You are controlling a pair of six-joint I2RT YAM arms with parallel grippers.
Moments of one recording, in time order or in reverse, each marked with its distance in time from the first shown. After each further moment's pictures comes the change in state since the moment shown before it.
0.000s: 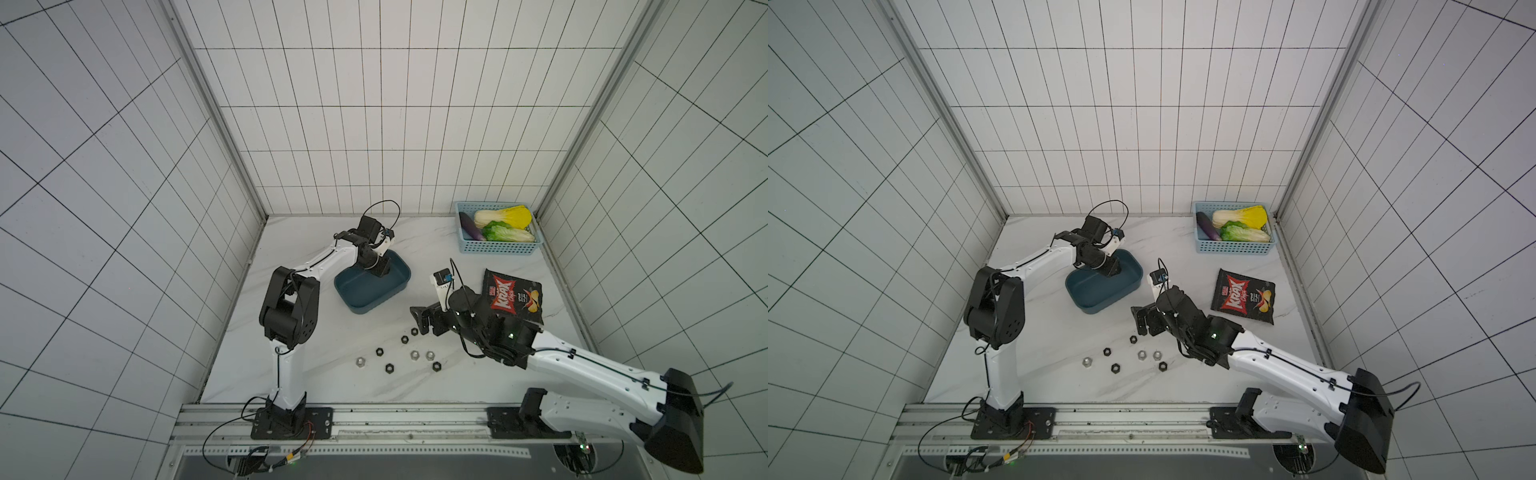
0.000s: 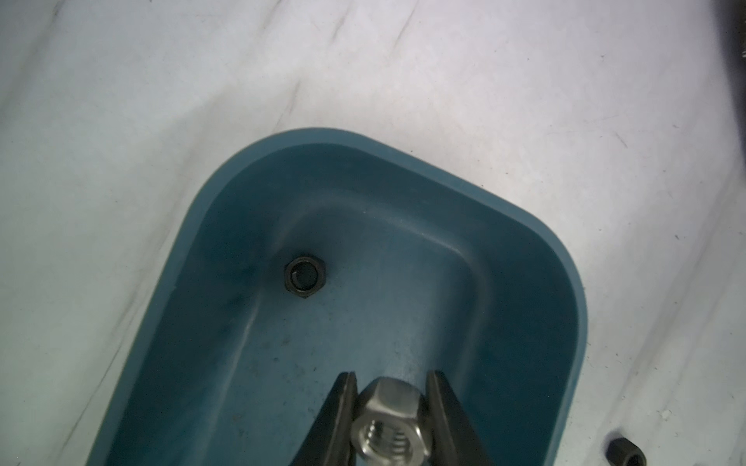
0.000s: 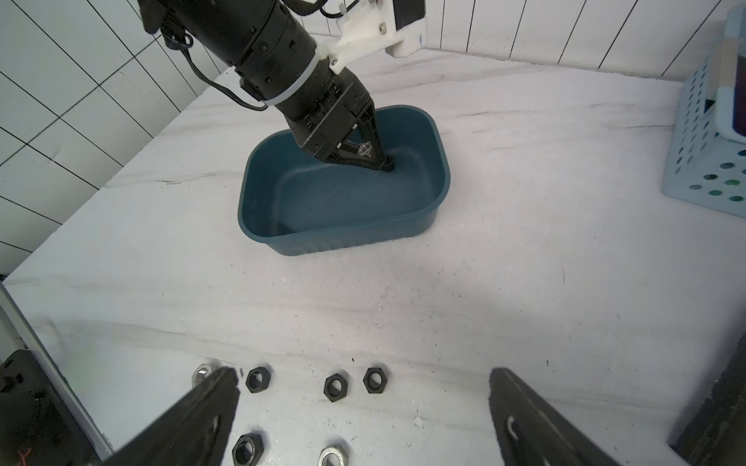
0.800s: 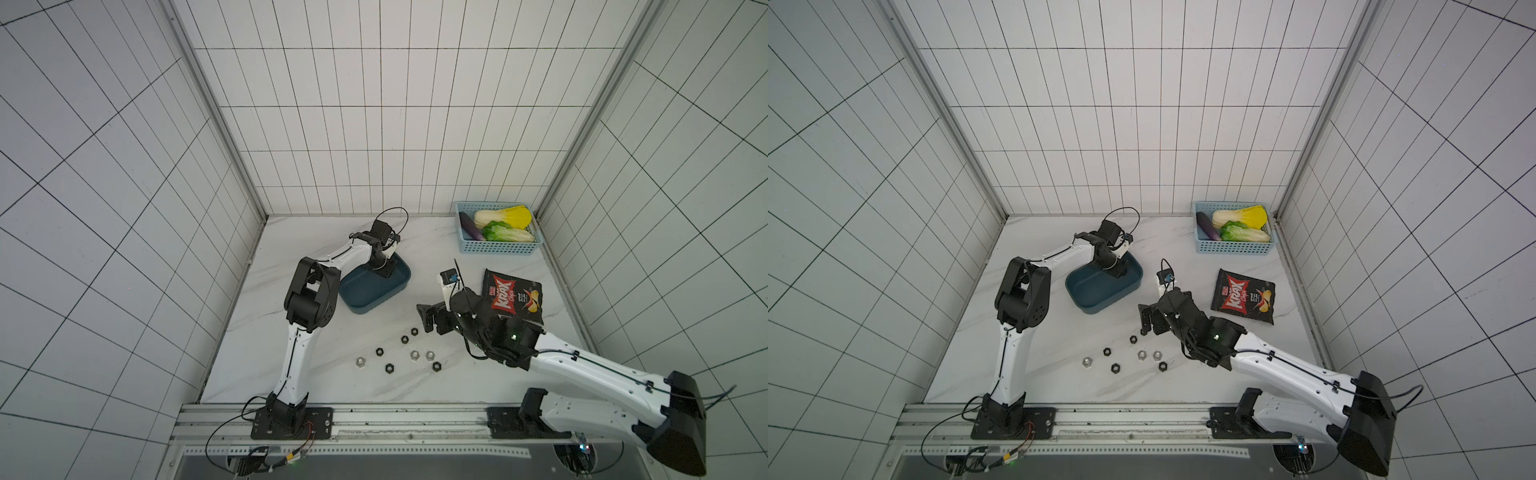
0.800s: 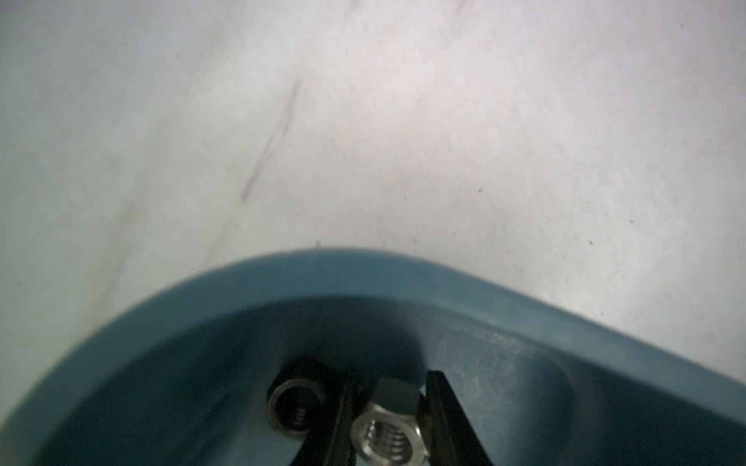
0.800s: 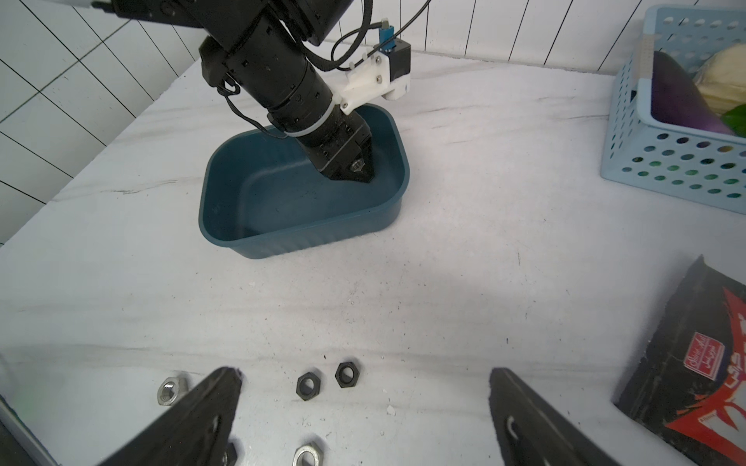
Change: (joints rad) left arm -0.021 0.235 0.161 0.010 -0.071 0.003; right arm 0.000 -0.019 -0.001 -0.079 0.082 0.050
